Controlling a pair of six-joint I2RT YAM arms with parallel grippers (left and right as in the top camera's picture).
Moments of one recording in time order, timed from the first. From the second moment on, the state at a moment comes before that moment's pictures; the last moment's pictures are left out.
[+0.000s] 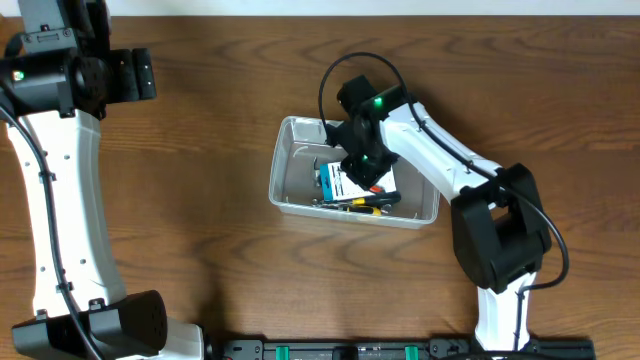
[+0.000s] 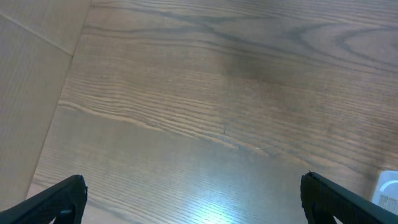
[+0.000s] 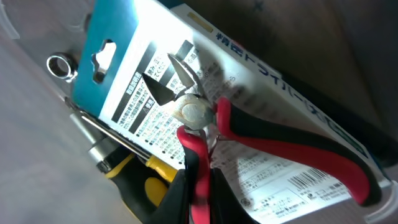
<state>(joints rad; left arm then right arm) 0.17 1.65 1.93 -1.20 -0.17 0.06 0.52 2.09 1.62 -1.11 -0.14 -0.24</state>
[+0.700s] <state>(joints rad) 0.17 1.65 1.93 -1.20 -0.17 0.06 0.49 1.99 1.82 -1.16 -0.08 -0.09</state>
